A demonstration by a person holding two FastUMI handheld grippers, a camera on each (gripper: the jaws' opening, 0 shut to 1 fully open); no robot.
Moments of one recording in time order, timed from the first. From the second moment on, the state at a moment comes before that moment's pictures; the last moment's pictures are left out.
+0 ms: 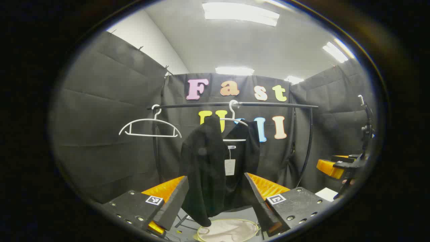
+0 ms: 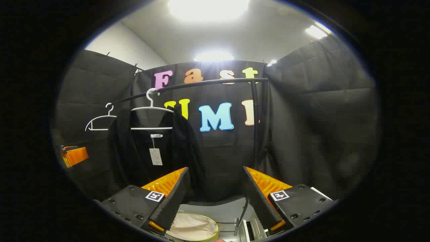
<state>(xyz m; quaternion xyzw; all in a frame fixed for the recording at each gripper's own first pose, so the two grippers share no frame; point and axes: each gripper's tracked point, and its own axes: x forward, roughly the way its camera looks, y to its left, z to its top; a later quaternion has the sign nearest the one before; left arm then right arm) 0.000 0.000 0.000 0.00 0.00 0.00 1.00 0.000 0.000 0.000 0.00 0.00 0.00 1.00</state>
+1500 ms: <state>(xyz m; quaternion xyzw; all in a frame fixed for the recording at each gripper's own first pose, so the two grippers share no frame) 0.096 -0.054 0.008 0.03 0.02 0.00 1.00 0.092 0.028 0.017 0.03 0.01 0.09 1.00</state>
